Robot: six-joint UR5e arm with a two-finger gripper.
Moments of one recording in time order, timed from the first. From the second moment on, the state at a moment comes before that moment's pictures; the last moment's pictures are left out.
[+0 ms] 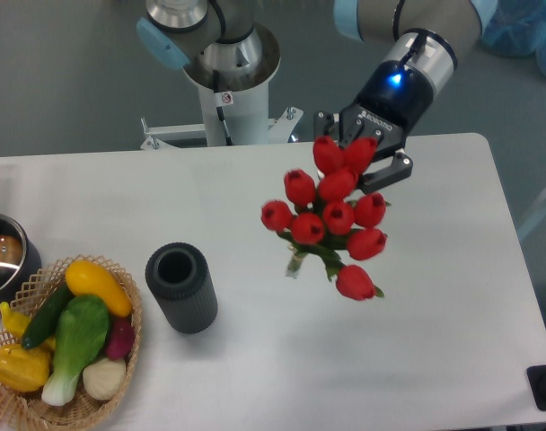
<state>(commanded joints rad) 2.83 -1.72 -1.71 -0.88 0.52 1.24</state>
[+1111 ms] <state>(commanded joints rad) 2.83 -1.79 -1.70 -0.89 1.07 1.33</state>
